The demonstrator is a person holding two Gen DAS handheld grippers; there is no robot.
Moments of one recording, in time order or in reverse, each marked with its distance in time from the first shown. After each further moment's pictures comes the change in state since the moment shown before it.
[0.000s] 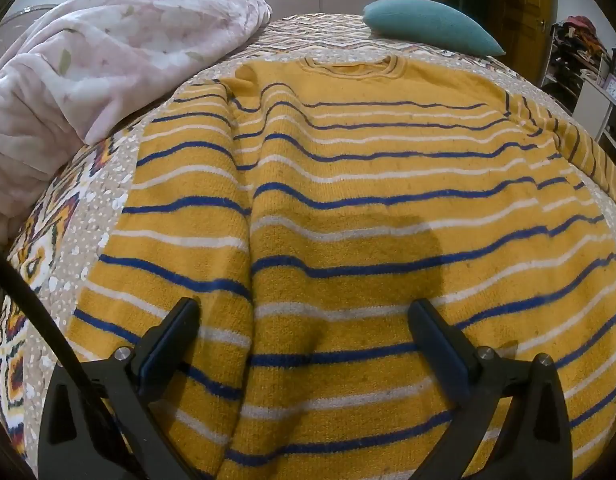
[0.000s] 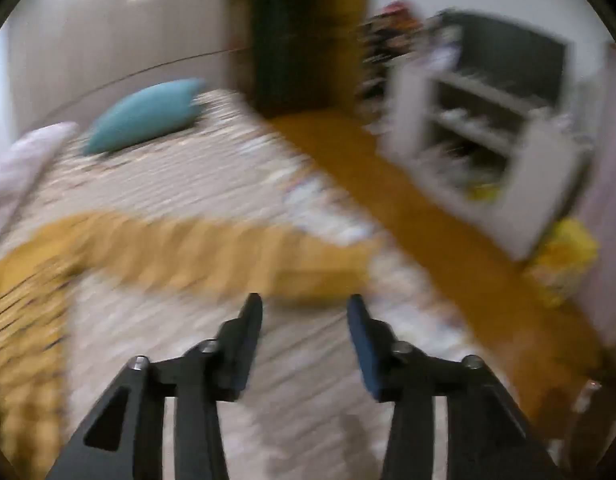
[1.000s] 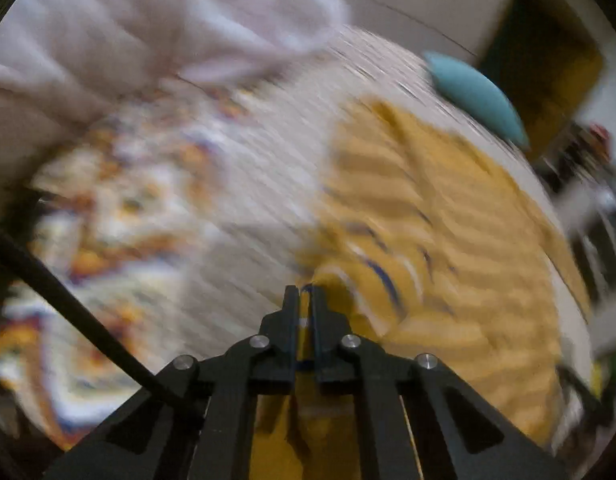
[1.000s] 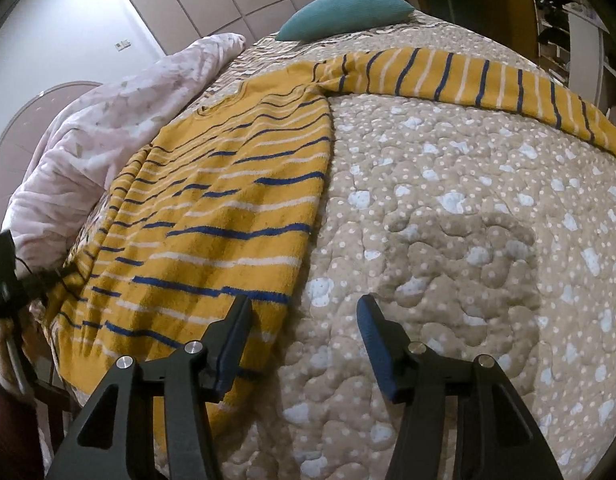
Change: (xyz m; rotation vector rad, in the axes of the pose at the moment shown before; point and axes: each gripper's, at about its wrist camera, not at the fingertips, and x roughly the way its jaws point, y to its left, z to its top) left arm -0.073 0.168 -0.001 -0.363 0.025 -0.086; right arm 0.005 0.142 -0.125 -0.150 0.232 0.559
